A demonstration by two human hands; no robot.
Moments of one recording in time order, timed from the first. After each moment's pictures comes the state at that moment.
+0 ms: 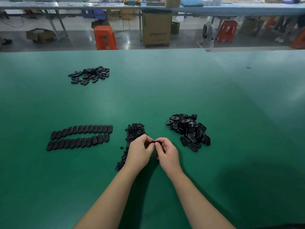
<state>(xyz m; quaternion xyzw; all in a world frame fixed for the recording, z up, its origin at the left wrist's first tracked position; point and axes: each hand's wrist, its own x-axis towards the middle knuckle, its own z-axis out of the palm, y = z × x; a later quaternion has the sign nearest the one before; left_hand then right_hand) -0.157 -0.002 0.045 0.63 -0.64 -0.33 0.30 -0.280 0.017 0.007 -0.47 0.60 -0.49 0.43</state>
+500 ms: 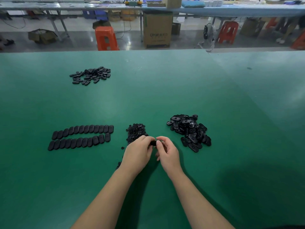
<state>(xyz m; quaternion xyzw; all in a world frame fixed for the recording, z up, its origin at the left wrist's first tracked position) -0.143 0.002 0.043 0.56 -0.78 -0.13 0.25 -0.278 0.017 0.008 -0.46 0.59 -0.51 0.42</state>
